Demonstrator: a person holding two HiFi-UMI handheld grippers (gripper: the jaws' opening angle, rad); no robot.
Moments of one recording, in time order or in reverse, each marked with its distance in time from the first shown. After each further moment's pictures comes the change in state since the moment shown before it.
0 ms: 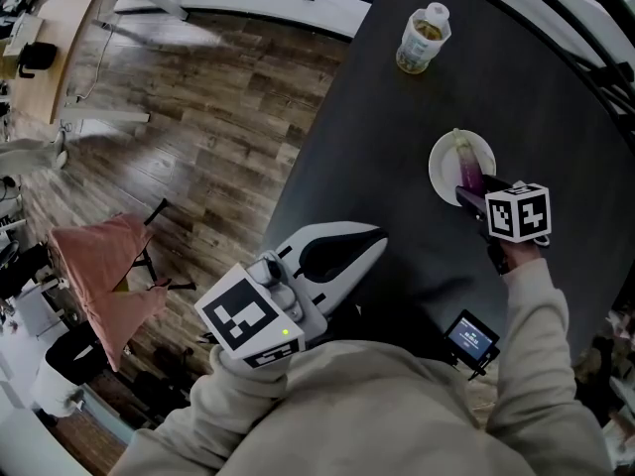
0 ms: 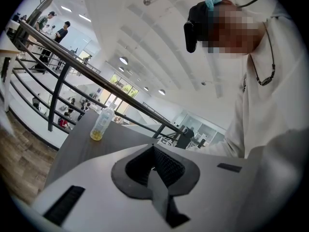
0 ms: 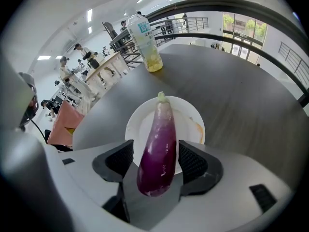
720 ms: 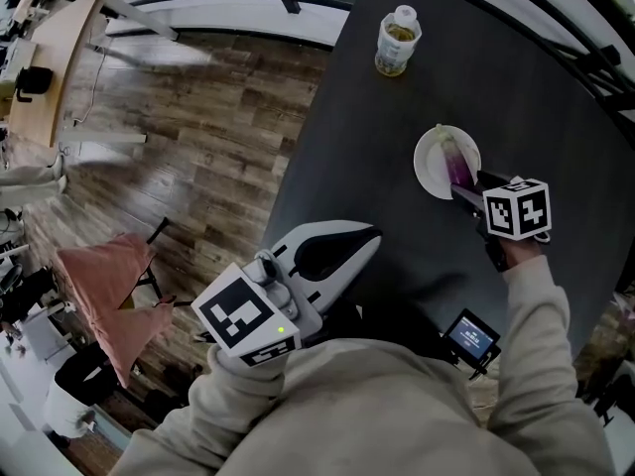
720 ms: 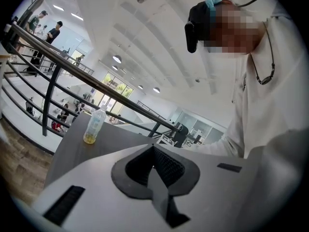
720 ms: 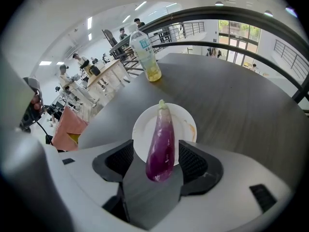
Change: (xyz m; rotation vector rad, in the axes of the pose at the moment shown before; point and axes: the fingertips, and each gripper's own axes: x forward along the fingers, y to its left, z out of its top) left arm 0.008 -0.010 0.004 0.054 0.027 -0.048; right arm -0.022 0.000 0.004 0.028 -0.065 0.006
